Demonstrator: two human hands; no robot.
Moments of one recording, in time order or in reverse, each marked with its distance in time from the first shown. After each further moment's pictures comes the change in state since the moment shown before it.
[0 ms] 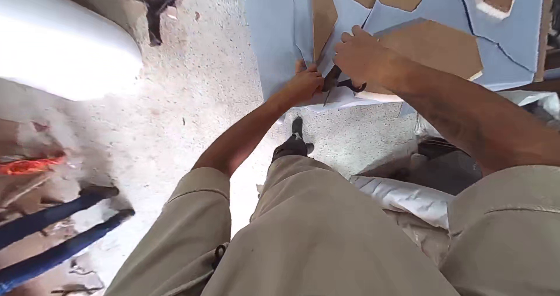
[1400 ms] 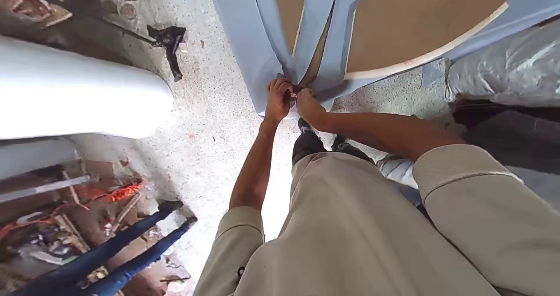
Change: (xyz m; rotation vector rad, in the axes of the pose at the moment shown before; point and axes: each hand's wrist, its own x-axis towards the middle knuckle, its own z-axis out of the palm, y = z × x) left_hand -0.071 0.008 0.059 -0.173 0.341 -0.213; right_hand 0.015 -0.180 0.104 0.156 -0.031 0.220
